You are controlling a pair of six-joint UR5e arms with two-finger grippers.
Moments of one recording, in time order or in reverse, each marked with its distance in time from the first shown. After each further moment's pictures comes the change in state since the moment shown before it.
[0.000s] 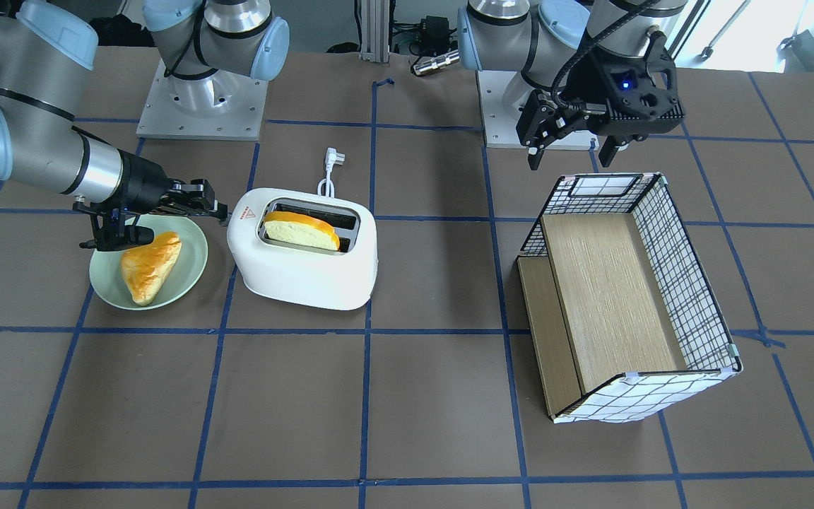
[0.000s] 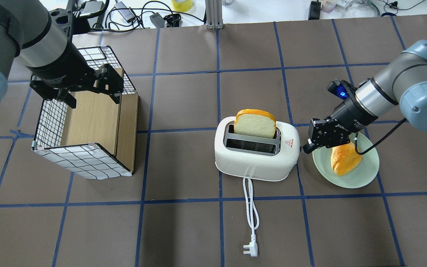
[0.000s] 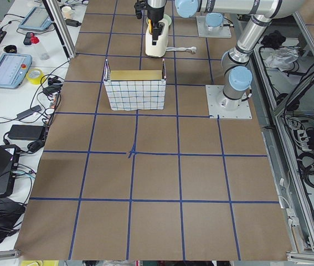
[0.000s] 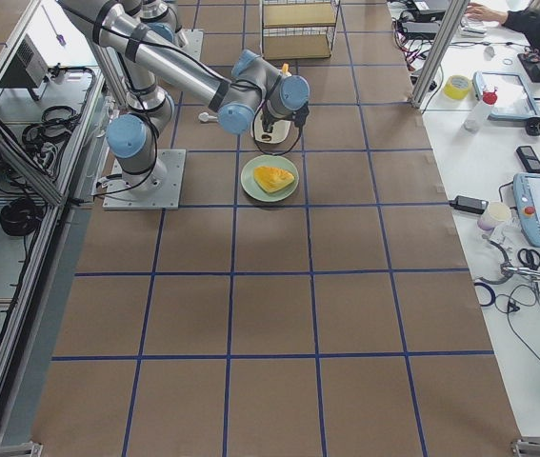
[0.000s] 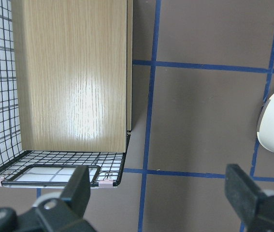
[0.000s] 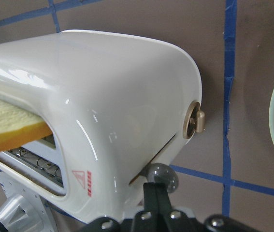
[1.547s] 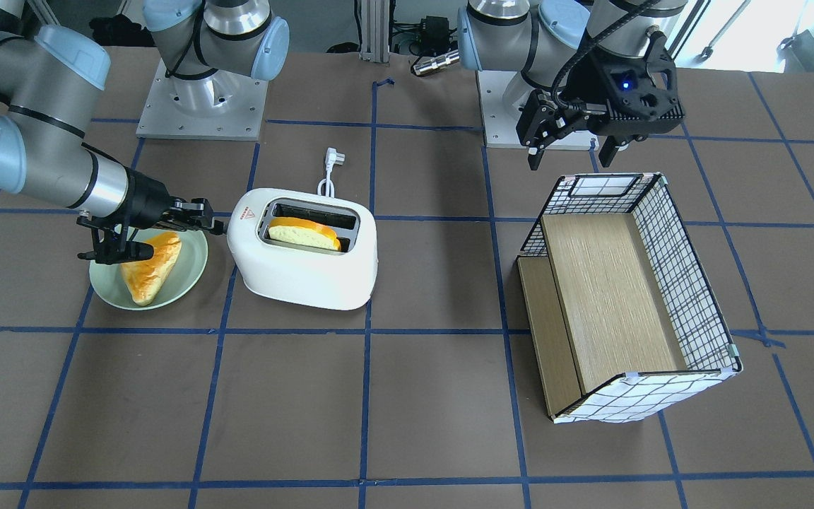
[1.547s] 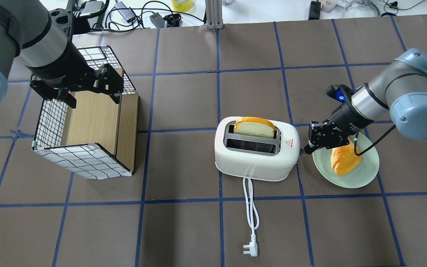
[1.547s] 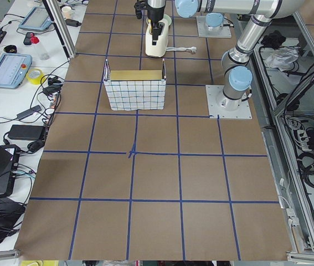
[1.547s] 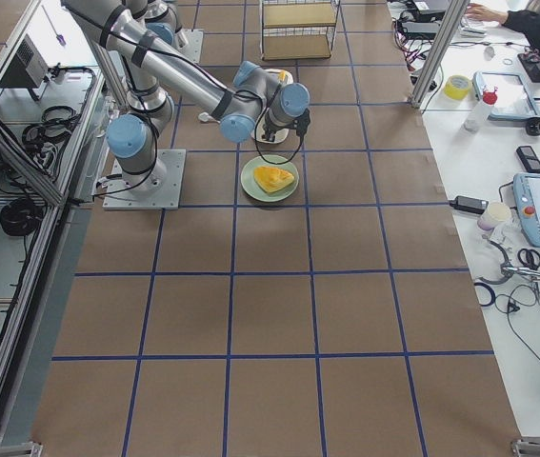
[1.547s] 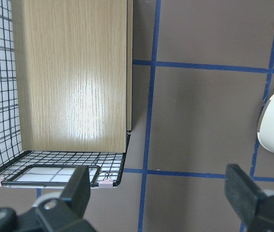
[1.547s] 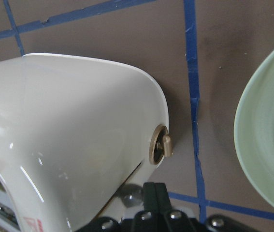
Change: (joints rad) left arm 0.000 0.000 0.000 0.000 0.000 0.000; right arm 0.003 0.018 0.009 -0.134 -0.069 0.107
